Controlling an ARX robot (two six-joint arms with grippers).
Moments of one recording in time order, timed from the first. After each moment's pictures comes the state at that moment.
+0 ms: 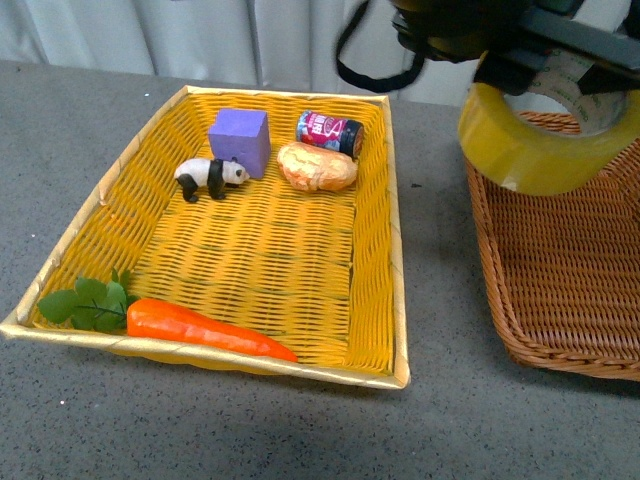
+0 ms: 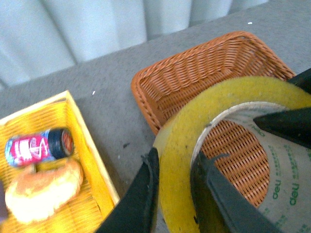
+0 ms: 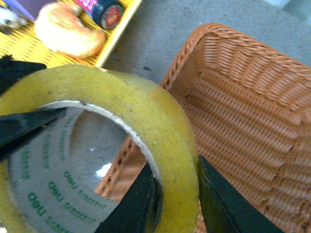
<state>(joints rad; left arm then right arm) -0.65 2.01 1.37 0.20 -0.16 0.00 0.06 1.74 1.23 -0.44 -0.24 -0.31</state>
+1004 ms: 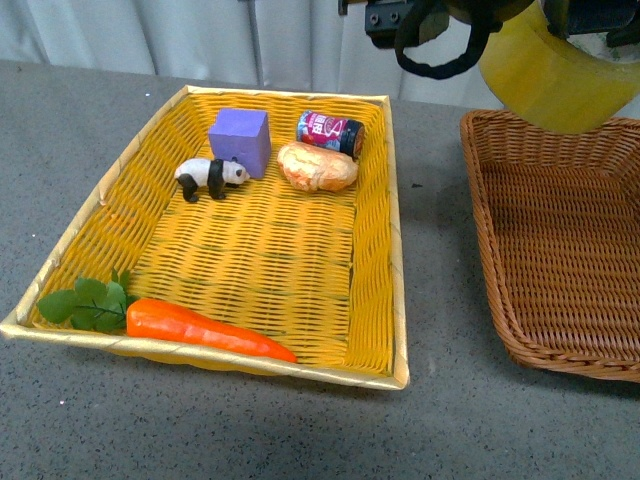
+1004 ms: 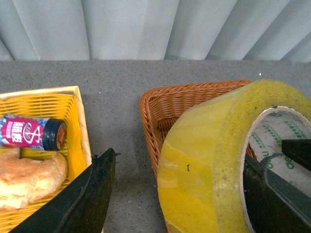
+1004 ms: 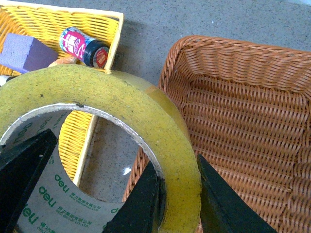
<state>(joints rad) -0.65 2.03 1.45 0.17 -0.23 -0.29 -0.04 1.78 1.31 -0.44 -0.25 -0.08</state>
